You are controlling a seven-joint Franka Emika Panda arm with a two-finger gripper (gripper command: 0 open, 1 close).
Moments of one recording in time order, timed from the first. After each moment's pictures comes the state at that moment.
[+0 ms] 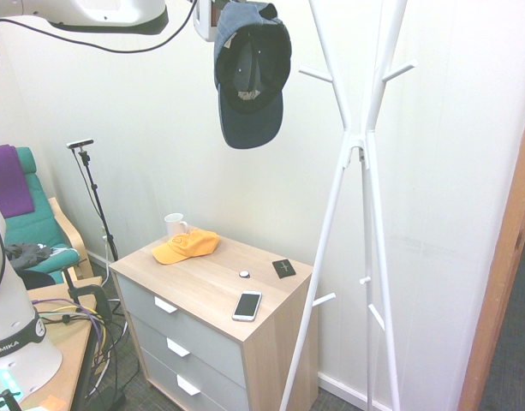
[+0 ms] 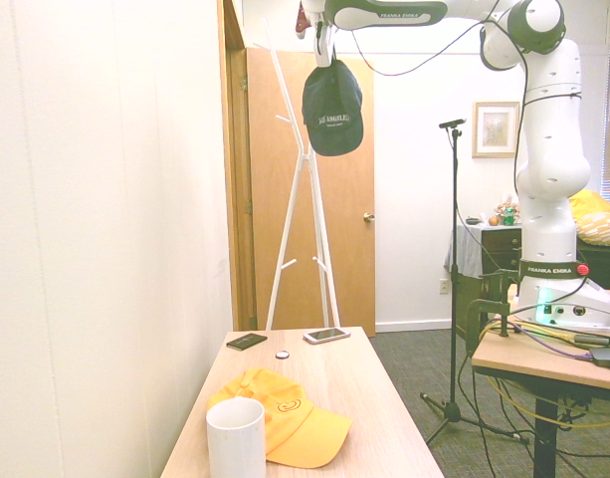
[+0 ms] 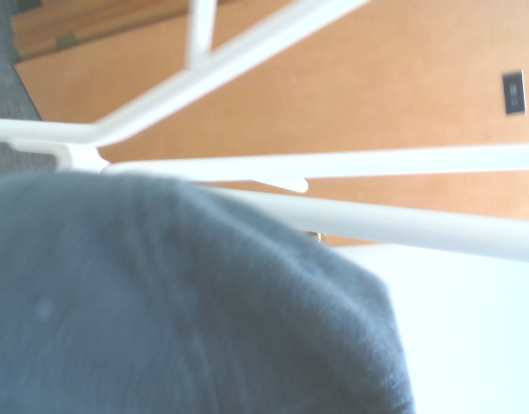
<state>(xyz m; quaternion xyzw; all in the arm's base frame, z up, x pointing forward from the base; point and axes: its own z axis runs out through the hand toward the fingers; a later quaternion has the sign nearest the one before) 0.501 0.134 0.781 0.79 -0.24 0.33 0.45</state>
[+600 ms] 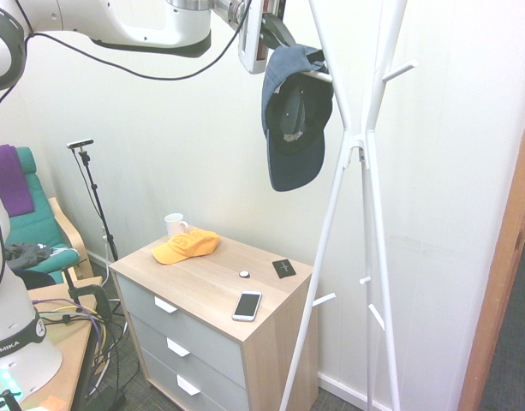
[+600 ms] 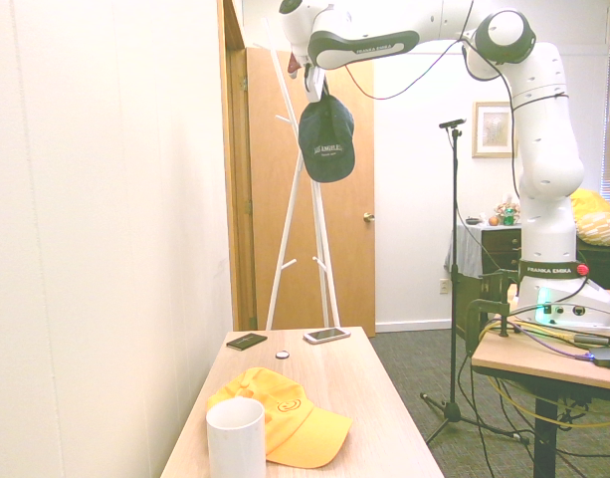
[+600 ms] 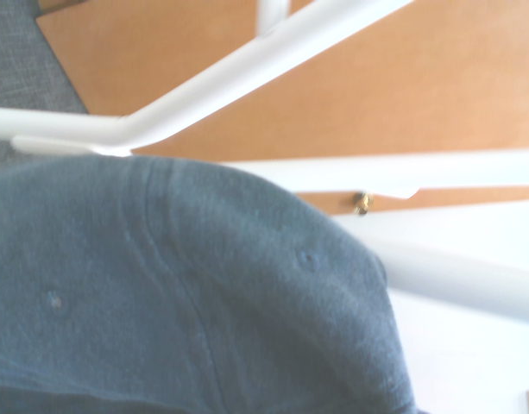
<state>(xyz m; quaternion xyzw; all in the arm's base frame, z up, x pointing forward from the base) 0.572 0.080 0.702 0.80 -0.27 0.28 0.45</state>
